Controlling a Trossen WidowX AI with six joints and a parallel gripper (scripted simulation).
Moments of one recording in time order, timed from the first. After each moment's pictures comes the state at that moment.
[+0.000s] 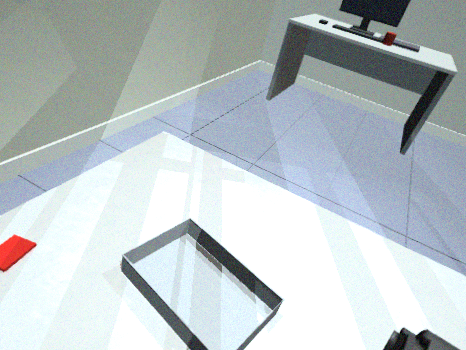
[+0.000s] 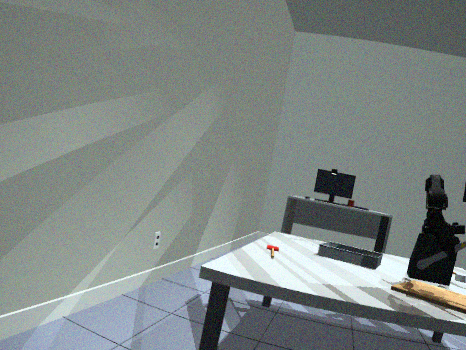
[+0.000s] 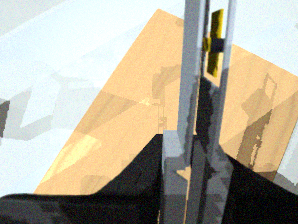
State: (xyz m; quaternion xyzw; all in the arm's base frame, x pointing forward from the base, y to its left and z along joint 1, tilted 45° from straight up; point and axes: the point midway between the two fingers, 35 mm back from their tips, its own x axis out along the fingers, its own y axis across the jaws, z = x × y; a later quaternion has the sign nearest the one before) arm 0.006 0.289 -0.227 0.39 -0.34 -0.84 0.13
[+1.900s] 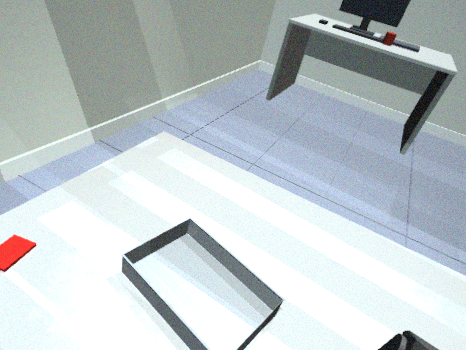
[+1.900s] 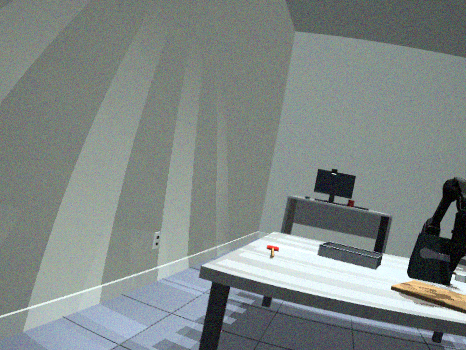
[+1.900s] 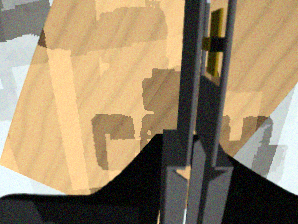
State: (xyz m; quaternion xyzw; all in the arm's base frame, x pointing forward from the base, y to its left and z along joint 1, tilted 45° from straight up) arm -0.016 0.281 -0.256 0.64 -0.26 -0.68 0.23
